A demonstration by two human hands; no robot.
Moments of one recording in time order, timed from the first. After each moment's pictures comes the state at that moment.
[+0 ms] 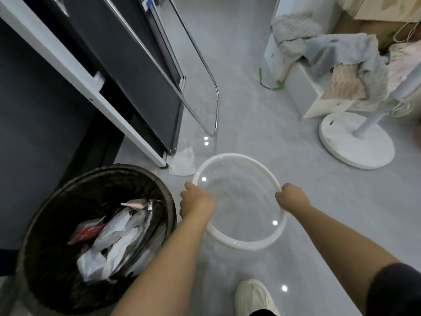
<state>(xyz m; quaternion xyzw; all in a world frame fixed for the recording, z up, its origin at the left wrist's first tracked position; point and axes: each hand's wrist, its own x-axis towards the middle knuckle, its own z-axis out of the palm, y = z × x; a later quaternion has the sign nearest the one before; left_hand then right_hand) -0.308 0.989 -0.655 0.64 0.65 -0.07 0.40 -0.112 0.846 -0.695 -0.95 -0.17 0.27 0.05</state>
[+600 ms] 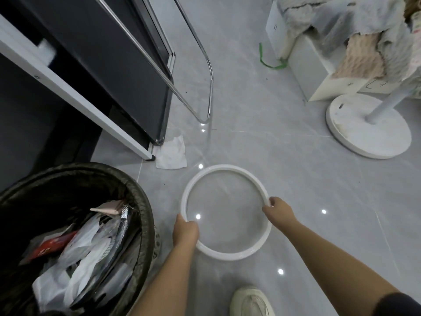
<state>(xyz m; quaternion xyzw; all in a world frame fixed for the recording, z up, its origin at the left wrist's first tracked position) -0.330 0.968 -0.779 0.52 0.69 -0.06 0.50 -0.128 0.837 -0.781 -0.91 -0.13 0.36 0.19</state>
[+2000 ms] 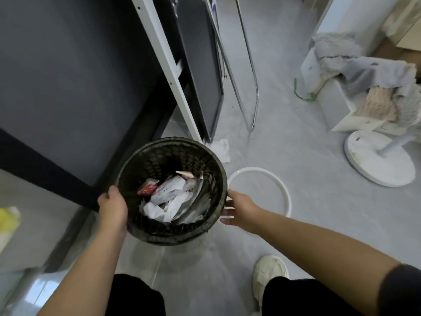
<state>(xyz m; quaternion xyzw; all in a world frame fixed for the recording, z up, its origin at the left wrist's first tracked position) -0.607 1.041 -0.607 0.30 0.76 0.28 0.51 -0.364 0.915 -0.609 -0.67 -0.04 0.63 0.39</state>
